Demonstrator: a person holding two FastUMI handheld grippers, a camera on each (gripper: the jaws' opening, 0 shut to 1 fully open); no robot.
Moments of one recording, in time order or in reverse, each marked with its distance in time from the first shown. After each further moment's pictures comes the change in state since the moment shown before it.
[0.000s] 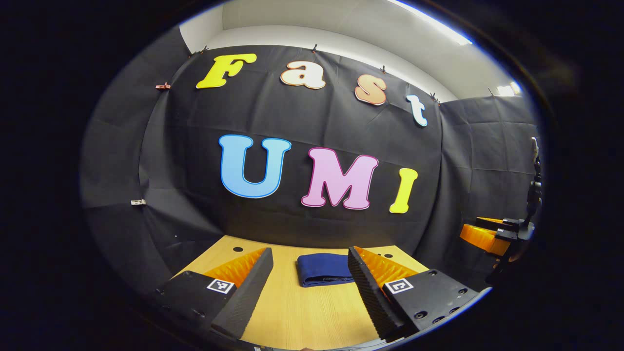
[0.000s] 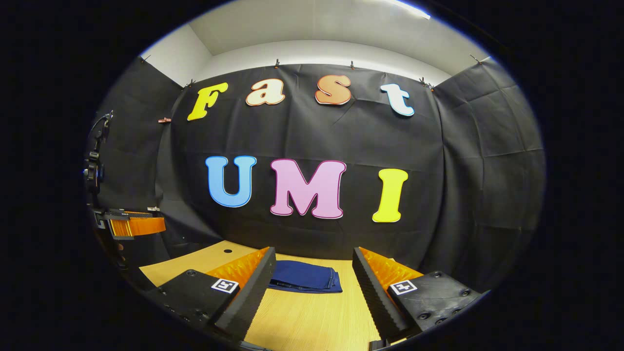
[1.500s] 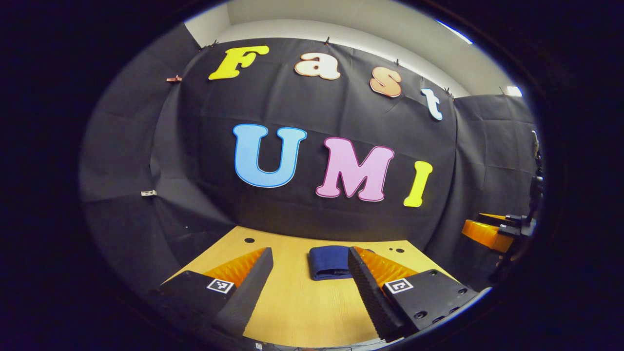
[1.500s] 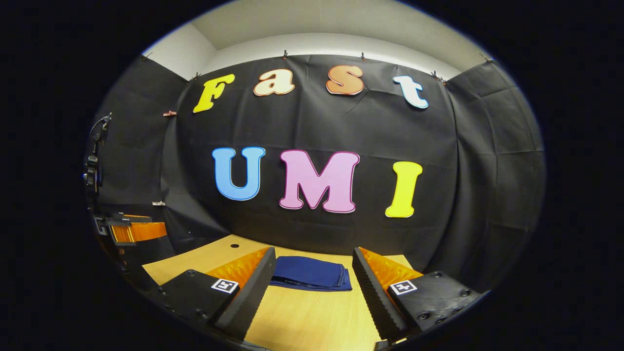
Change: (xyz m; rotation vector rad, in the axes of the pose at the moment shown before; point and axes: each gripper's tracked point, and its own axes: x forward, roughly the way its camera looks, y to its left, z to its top) left arm 0.005 0.028 -0.021 -0.025 0.065 0.087; right arm 0.030 0.025 -0.002 0.002 0.073 0.055
